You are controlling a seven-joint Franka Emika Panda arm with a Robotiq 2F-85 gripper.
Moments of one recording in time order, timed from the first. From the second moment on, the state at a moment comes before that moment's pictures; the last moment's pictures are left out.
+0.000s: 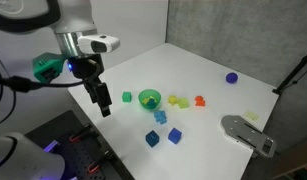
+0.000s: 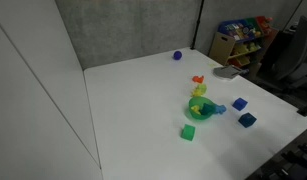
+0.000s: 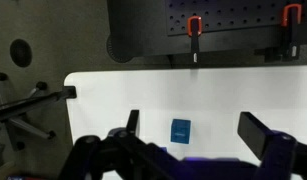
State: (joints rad) arm -0.18 -0.84 -0.01 -2.82 -0.27 1.87 0.03
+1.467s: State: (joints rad) arm -0.04 -0.48 0.03 -2.65 -0.10 2.09 0.13
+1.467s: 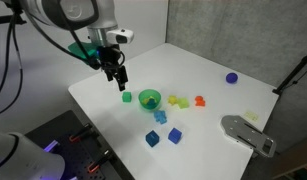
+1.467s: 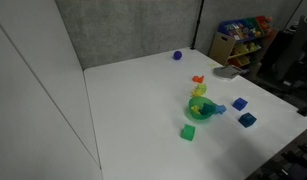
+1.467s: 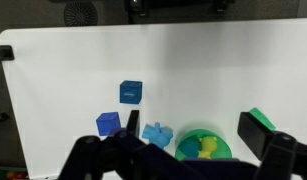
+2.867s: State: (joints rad) arm -0.01 0.40 0.03 -2.17 0.07 2.49 0.05
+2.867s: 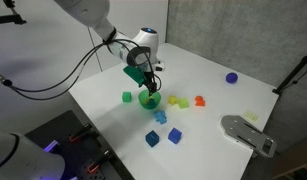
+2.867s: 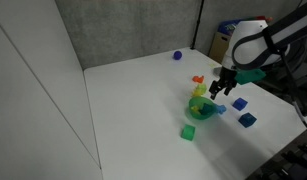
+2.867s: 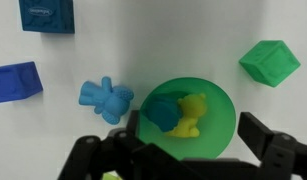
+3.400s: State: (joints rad) arm 0.08 0.56 -0.03 -2.12 -0.08 2.68 0.07
